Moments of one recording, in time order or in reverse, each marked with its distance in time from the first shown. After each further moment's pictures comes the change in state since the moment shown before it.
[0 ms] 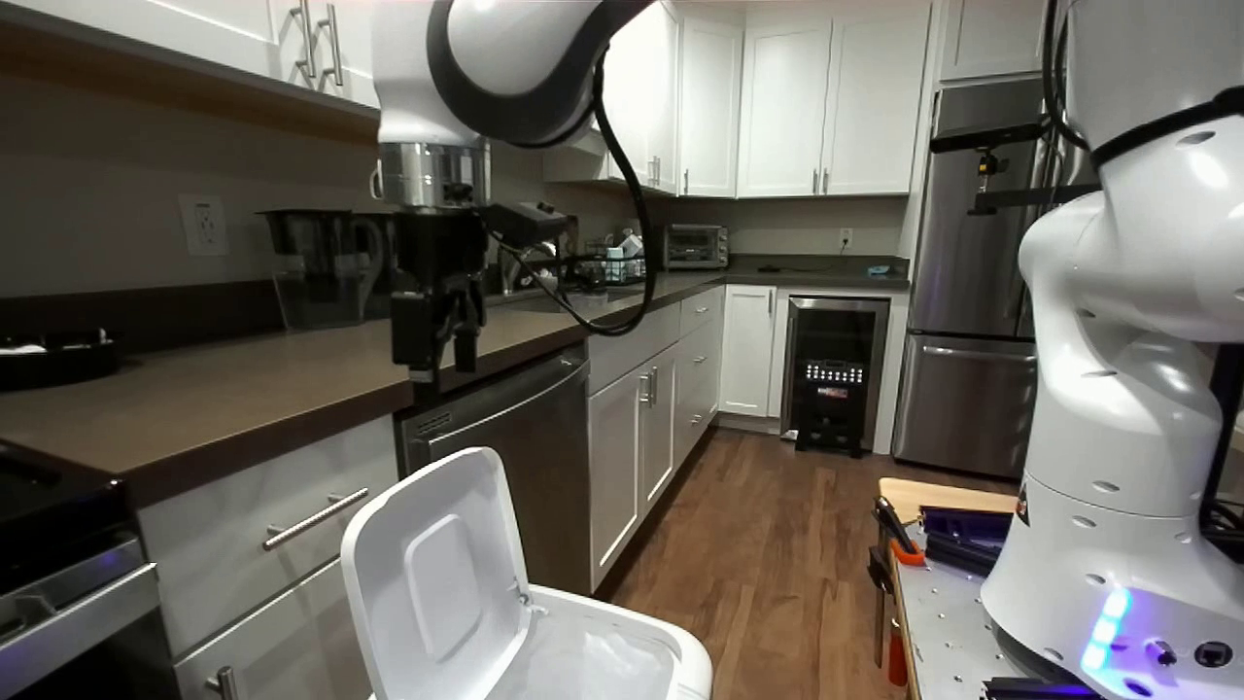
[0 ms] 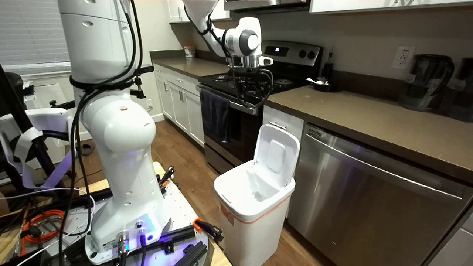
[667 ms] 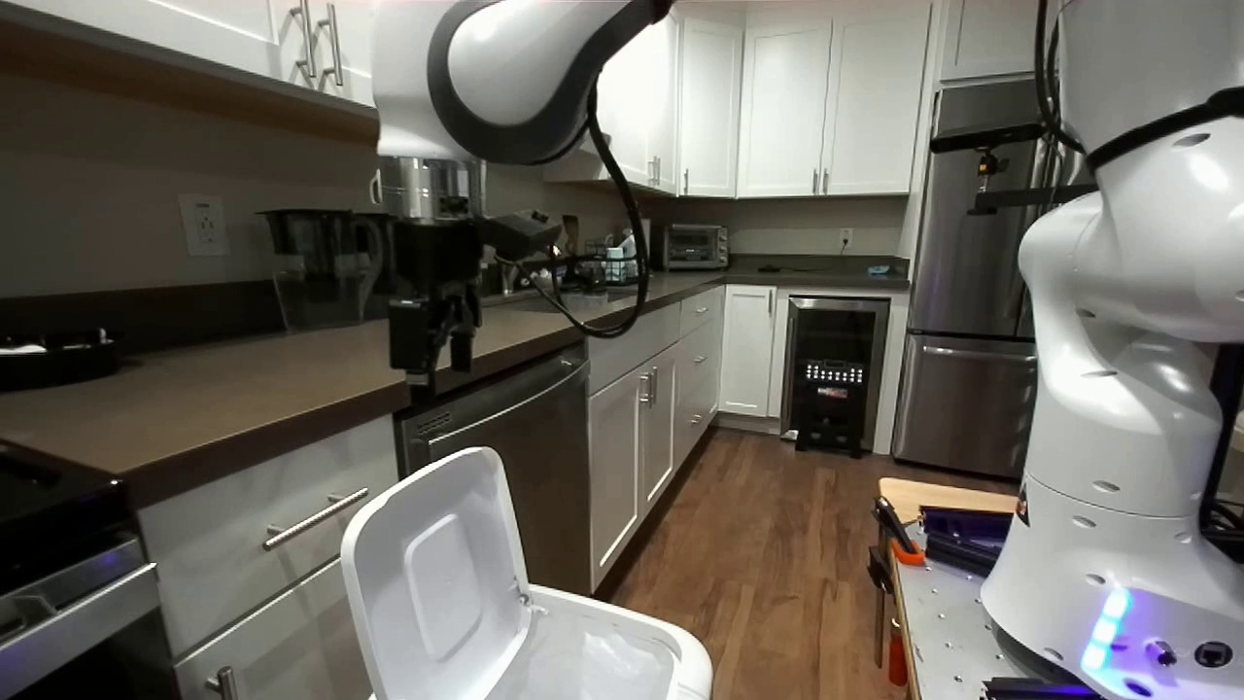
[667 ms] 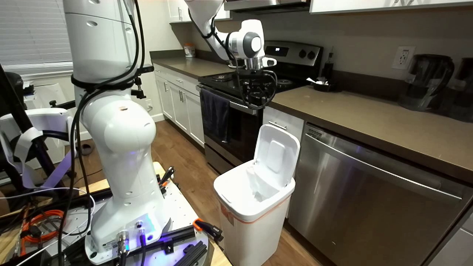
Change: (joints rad) arm 0.002 0.029 -0.024 0.014 -0.058 0.047 0.025
